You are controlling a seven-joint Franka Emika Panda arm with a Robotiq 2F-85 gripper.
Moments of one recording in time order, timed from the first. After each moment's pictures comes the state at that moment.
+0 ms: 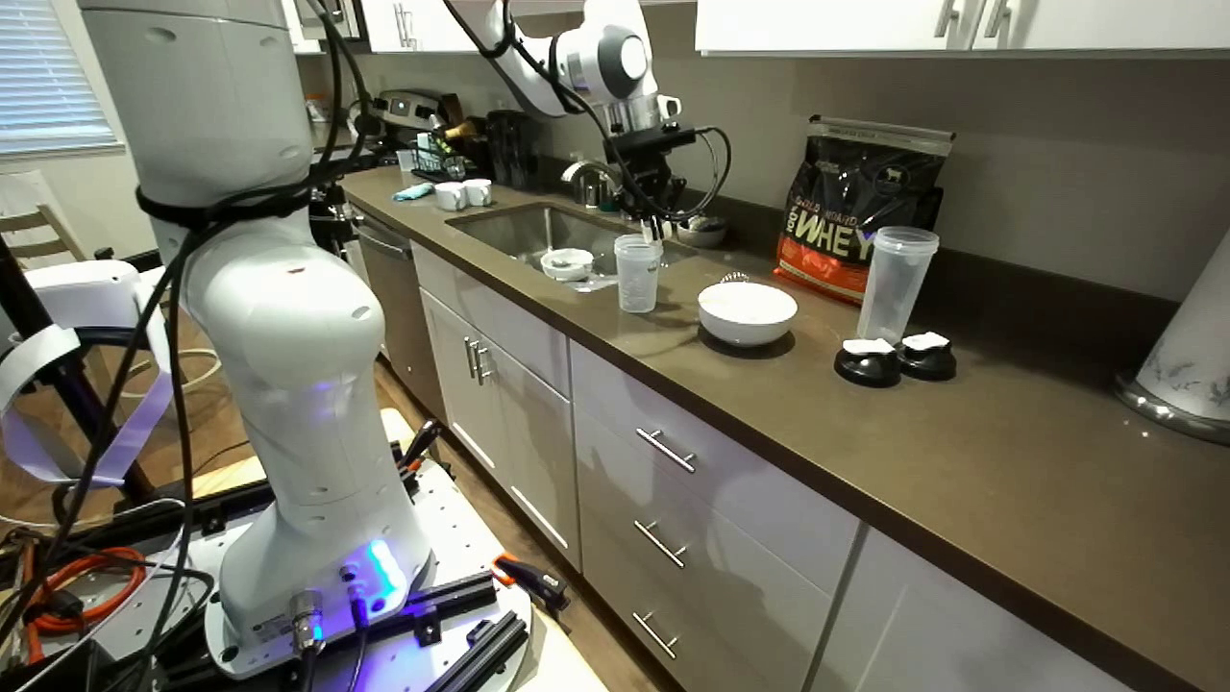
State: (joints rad) arm 0.14 0.07 0.15 -2.09 -0.28 2.29 -0.48
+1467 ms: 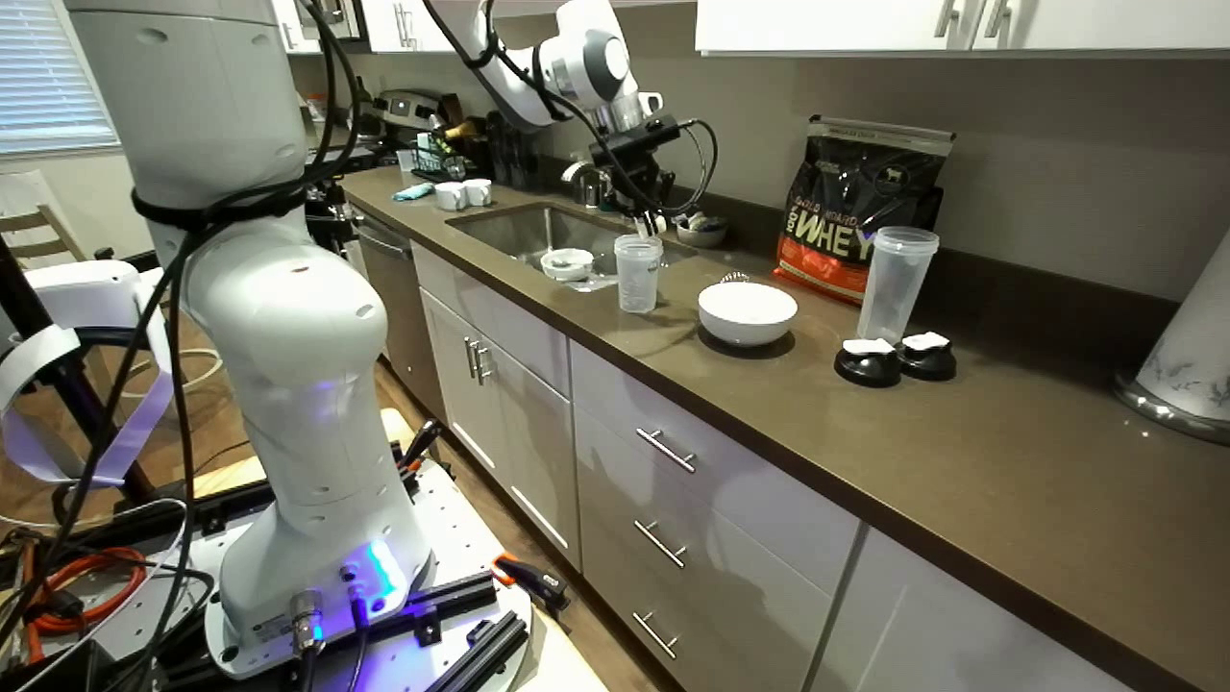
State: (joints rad) arm 0.16 0.04 0.16 -2.14 -0.39 2.38 -0.39
